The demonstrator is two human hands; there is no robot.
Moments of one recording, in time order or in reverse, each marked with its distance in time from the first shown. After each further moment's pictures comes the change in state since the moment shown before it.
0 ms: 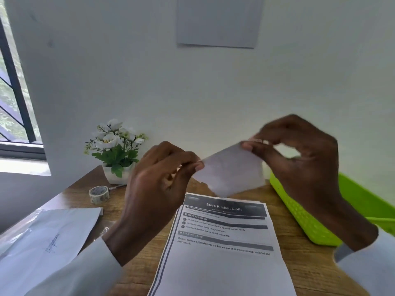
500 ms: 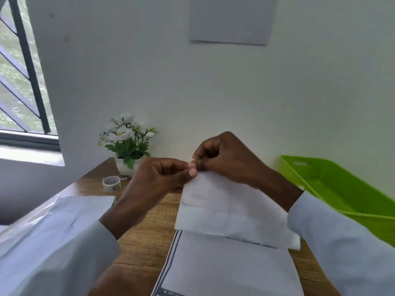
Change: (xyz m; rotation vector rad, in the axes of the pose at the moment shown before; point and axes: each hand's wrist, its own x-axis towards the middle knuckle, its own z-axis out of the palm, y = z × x) left_hand -0.015 -0.029 -0.013 -0.712 -0.301 -0.832; right_hand 0.017 -0.011 0.088 0.388 -0.719 0.417
